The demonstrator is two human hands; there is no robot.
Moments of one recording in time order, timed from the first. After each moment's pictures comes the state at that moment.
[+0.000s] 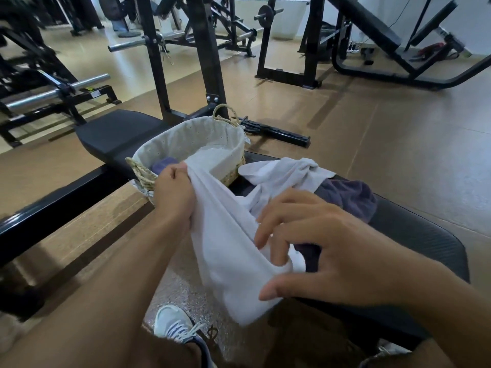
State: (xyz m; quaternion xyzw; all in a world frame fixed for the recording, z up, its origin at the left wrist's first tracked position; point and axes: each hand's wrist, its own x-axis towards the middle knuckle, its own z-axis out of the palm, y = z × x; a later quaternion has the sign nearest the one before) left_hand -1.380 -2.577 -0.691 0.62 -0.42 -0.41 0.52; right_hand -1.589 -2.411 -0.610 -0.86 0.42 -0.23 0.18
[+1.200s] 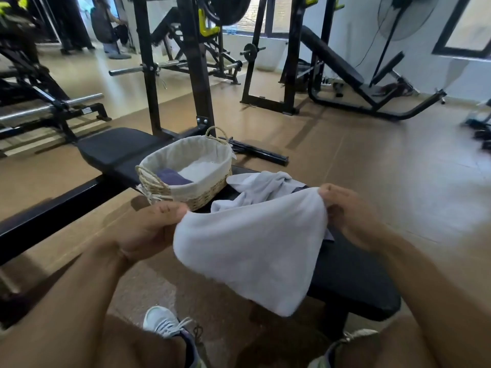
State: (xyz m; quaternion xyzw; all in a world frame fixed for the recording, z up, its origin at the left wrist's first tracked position) left_hand -1.289 -2.503 -0.666 0.28 -0.54 -0.74 0.29; right_hand -1.660 -2.390 -0.634 -0.43 0.52 -0.54 0.49
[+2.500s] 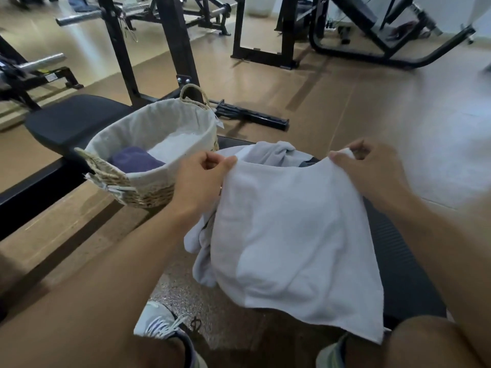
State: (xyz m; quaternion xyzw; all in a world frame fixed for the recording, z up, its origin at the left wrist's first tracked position) left_hand -1.450 -2.574 -0.703 0.52 -0.58 -0.47 0.41; right_hand -1.721 -2.477 -0.683 -0.40 0.79 -0.44 0.15
